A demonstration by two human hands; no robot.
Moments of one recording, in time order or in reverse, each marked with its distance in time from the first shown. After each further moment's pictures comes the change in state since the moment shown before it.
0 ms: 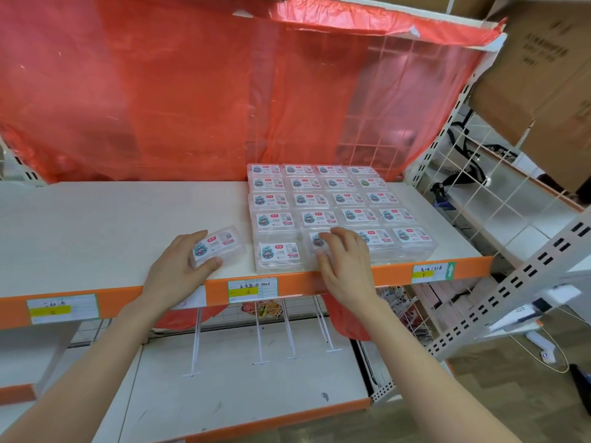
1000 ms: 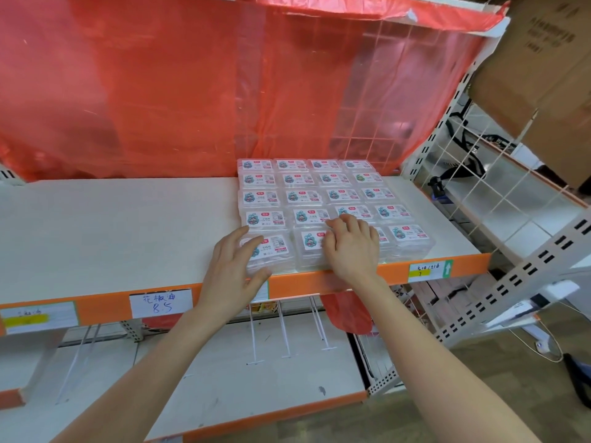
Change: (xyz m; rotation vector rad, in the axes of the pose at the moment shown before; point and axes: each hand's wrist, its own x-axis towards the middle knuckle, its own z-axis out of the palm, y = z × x) left_hand -0.008 0.059 0.061 -0.003 0.031 0.298; right_hand 0.034 0.032 0.013 -0.257 -0.080 0.202
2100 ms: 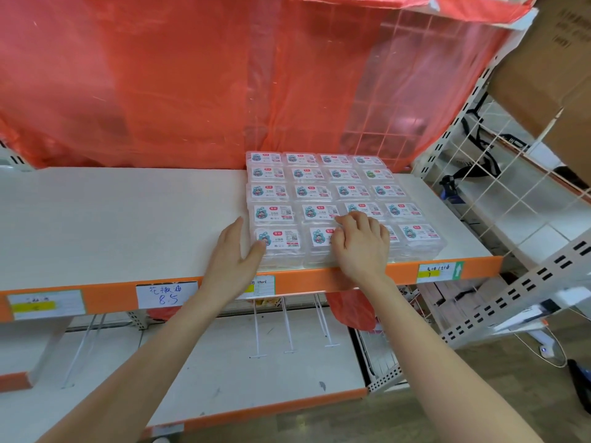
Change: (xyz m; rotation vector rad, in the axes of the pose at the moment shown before) left_hand 0.010 0.006 -0.010 -0.392 -0.003 -0.375; right_hand 0.001 -0.001 0.002 -0.002 0.026 0.012
